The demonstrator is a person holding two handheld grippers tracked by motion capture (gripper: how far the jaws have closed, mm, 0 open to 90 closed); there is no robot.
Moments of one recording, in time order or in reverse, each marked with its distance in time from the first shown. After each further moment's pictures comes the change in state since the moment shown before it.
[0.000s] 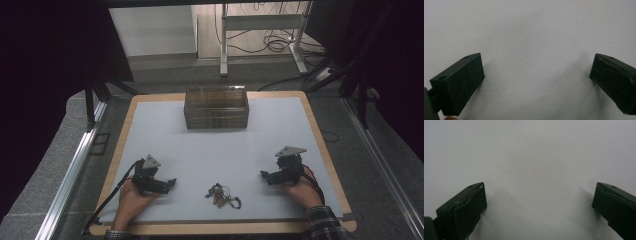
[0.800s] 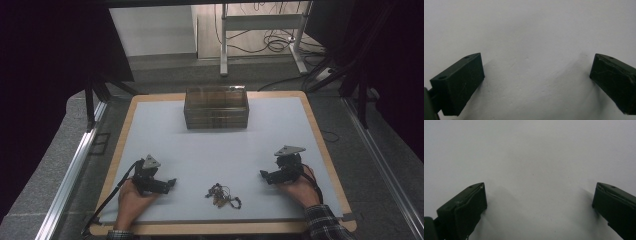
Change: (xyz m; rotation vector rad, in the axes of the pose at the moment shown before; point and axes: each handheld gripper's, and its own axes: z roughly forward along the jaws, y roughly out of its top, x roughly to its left) left arm 0.000 0.000 0.000 -0.001 -0.002 -0.001; right arm 0.000 0.002 0.001 0.008 0.001 0.002
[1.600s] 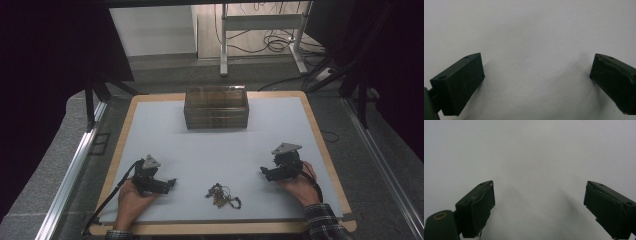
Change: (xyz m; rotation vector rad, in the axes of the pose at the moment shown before) left arm 0.000 0.000 0.000 0.000 0.000 -0.001; right arm 0.006 0.015 -0.006 0.022 -0.062 -0.087
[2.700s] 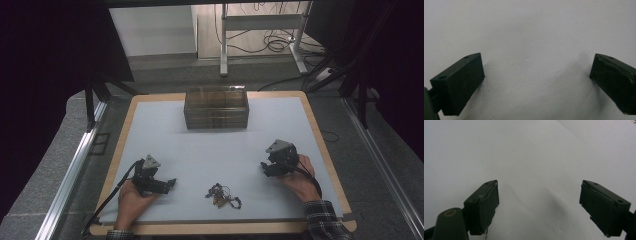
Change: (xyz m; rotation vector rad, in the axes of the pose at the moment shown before) left arm 0.000 0.000 0.000 -0.002 0.001 0.000; right arm 0.003 0.016 0.008 0.038 -0.123 -0.161
